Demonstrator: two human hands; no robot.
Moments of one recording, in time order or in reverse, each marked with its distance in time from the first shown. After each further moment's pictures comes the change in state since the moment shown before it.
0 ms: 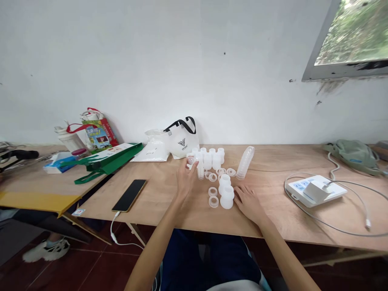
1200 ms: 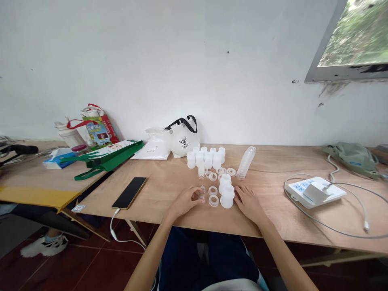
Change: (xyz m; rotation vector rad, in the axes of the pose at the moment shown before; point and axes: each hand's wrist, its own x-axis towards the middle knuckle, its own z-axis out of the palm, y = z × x) left_hand -0.062 -0.033 -0.043 0.075 -0.802 -0.041; right_hand 0.000 -0.002 -0.003 0.001 -0.024 0.019
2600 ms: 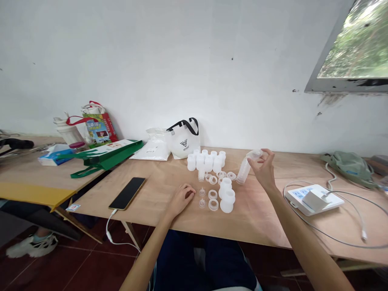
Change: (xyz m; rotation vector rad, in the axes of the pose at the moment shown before) left_hand 0.011 -0.035 0.001 0.123 0.221 0.117; right_hand 0.093 0.038 -0.083 0.409 0.630 0.251
